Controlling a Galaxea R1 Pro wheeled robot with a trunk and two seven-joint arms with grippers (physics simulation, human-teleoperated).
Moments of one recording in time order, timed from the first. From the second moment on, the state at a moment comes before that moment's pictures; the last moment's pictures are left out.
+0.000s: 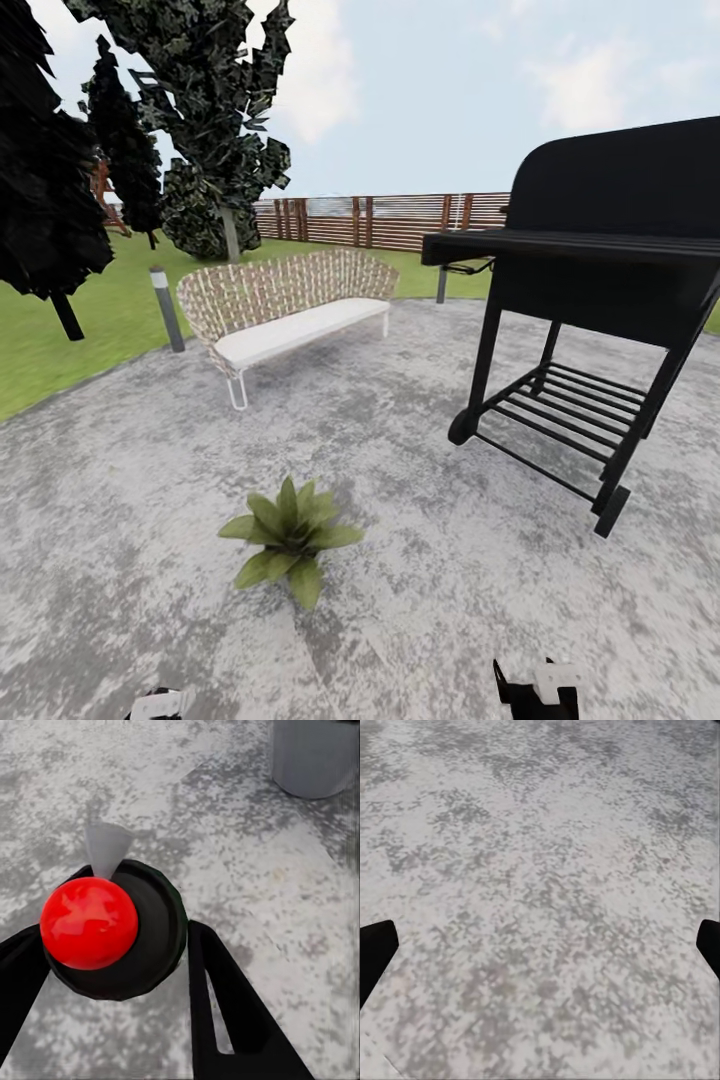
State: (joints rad) left arm -0.26 0.12 0.22 -0.28 -0.06 -0.42 -0.07; right arm -0.41 -0.10 0.00 -0.03 0.02 -0.70 -0.01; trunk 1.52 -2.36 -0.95
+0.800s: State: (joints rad) left arm -0.26 0.13 0.20 -0.29 -0.07 -0.41 -0.09; right arm -0.41 -0.07 0.02 -0.03 0.05 -0.69 0.00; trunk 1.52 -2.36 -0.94
